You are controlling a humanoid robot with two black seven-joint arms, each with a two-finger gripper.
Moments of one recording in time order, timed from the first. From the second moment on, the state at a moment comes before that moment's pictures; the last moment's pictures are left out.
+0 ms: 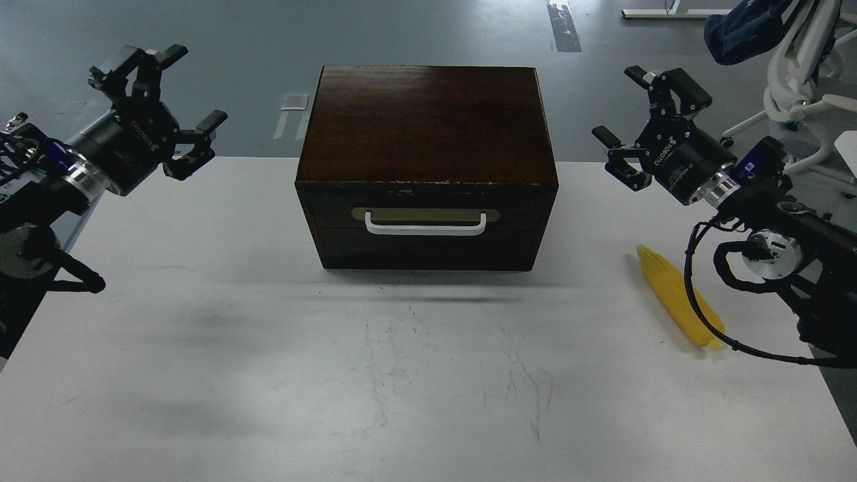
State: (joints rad) left arm -0.74 0.73 -0.61 -0.97 0.19 -0.49 -0.39; right arm 0.84 -0.50 0.46 0.78 -0.22 0.49 0.45
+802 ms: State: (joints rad) left arm -1.13 0.69 -0.60 -1.22 0.91 -0.49 -0.40; right arm 0.86 -0.58 0.49 0.79 -0.22 0.49 0.46
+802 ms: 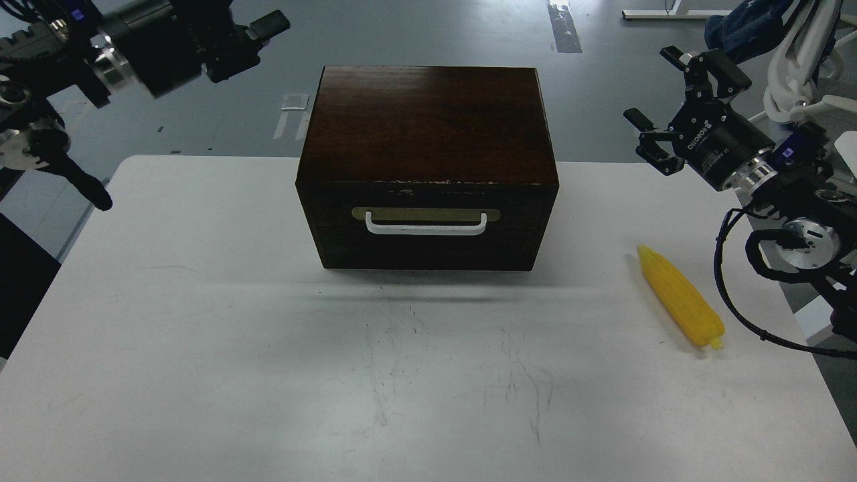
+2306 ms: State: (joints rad) left arm -1.45 0.27 0.08 -1.16 1.96 -0.49 -0.49; right arm 0.84 -0.63 0.51 0.79 -0.21 0.49 0.46
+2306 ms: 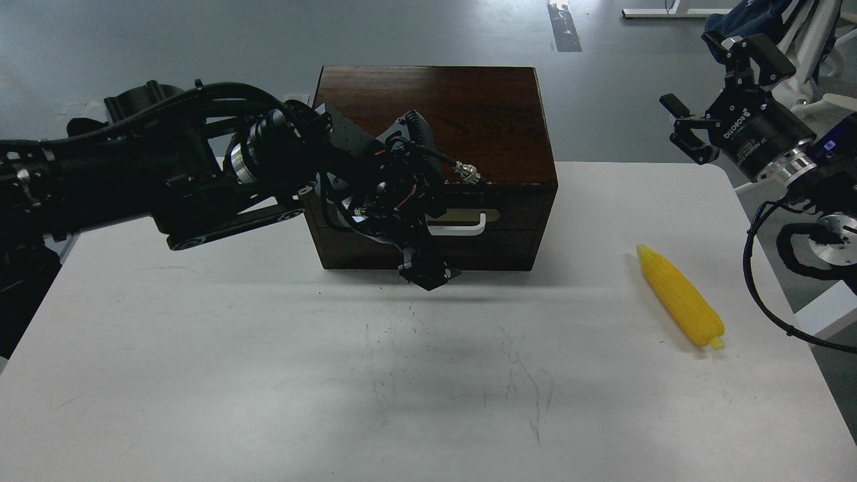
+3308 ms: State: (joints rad) left arm -1.43 0.27 0.08 -1.27 2.01 -0.49 -0.49; right arm 0.84 -0.63 0.51 0.79 -0.21 0.49 0.47
